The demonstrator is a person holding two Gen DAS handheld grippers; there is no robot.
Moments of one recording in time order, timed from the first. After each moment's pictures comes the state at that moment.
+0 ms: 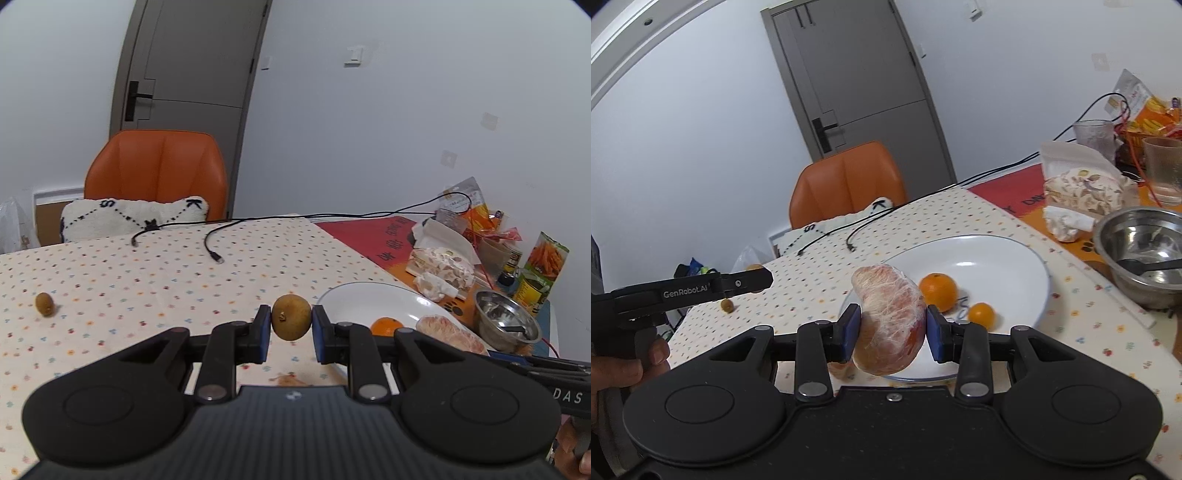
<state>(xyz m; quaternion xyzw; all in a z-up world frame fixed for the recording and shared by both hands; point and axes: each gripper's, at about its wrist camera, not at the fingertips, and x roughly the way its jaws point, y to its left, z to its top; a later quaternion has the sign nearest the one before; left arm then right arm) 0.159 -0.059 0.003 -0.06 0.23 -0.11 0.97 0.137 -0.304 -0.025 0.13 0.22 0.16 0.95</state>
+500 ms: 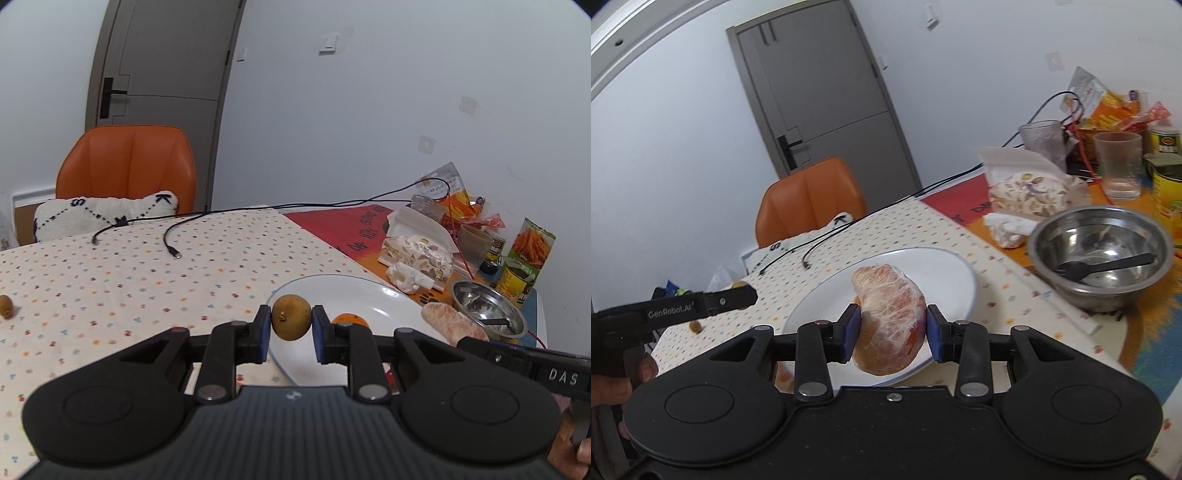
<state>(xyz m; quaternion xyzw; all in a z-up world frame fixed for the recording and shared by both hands) 0.172 -0.101 -0.003 -0.05 0.24 -0.14 0.96 0.139 -0.352 -0.029 0.15 0.21 0.11 0.96</state>
